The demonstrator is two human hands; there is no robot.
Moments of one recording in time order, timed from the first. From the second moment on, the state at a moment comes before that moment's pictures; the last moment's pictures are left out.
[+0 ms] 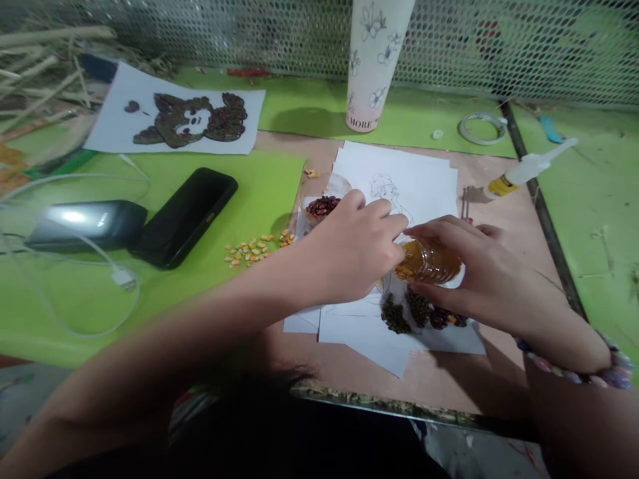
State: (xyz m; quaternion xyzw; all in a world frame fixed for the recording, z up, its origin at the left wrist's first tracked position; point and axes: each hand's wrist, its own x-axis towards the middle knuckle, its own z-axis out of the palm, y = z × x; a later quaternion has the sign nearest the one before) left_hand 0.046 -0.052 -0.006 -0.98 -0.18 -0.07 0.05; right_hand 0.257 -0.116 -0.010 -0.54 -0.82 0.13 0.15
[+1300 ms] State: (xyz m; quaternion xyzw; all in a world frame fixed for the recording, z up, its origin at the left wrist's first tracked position) left_hand 0.046 -0.051 -0.010 -0.98 -0.16 -0.07 0.07; right_hand 0.256 -0.115 -0.011 -0.54 -0.81 0.13 0.17
